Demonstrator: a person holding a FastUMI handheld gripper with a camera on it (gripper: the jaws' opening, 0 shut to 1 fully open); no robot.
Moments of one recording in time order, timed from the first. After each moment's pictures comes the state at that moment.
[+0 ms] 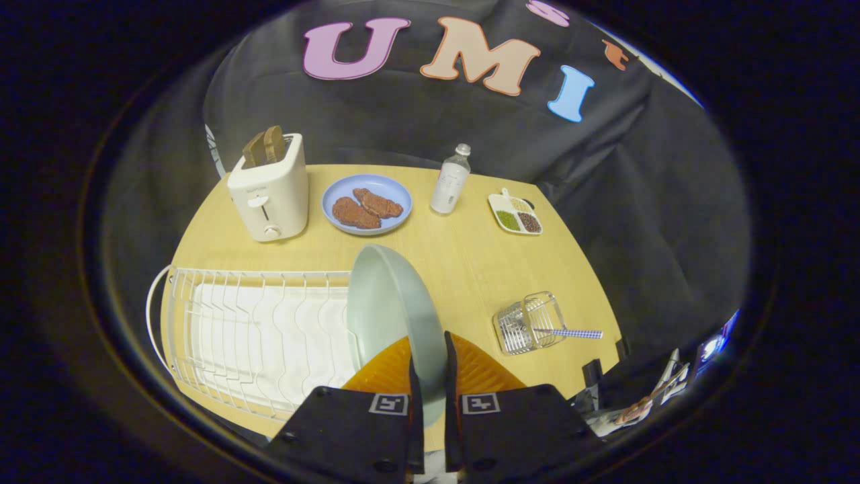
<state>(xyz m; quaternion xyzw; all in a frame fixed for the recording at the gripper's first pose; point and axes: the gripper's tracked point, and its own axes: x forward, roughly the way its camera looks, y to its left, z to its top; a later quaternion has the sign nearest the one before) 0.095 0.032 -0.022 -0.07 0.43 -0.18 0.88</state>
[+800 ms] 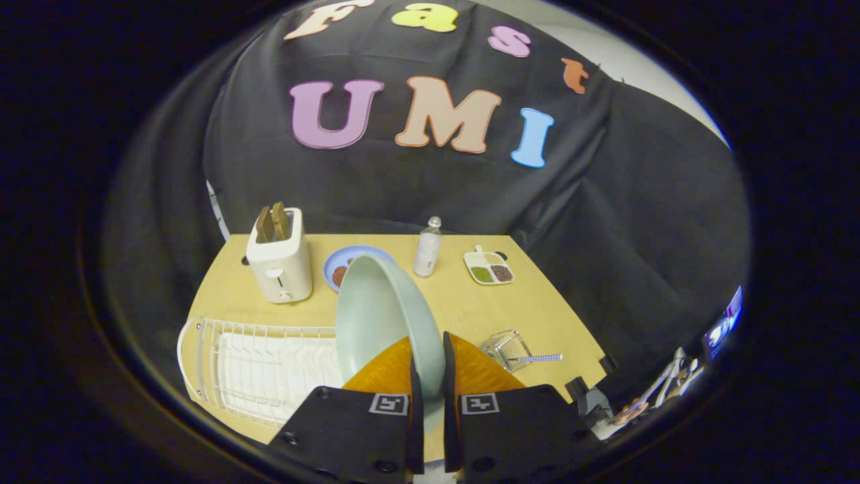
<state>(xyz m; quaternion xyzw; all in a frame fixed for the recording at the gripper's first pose) 0.063 0.010 0.084 -0.01 0.29 -0.22 0.93</state>
